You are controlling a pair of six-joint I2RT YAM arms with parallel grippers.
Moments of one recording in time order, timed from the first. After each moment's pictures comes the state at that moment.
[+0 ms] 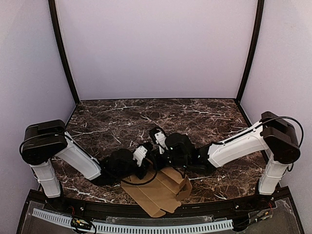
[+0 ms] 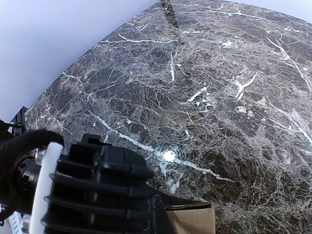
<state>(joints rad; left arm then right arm) -1.09 1.81 0.56 0.81 -0.26 -0.07 1.17 1.79 0.91 0.39 0.11 0.44</state>
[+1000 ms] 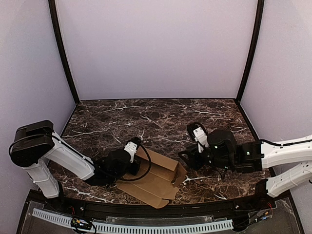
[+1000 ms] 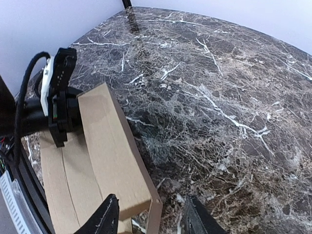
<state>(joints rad) -1.10 1.70 0.52 0.65 -0.57 -0.21 1.17 1.16 0.65 -0.04 0.31 0.40</state>
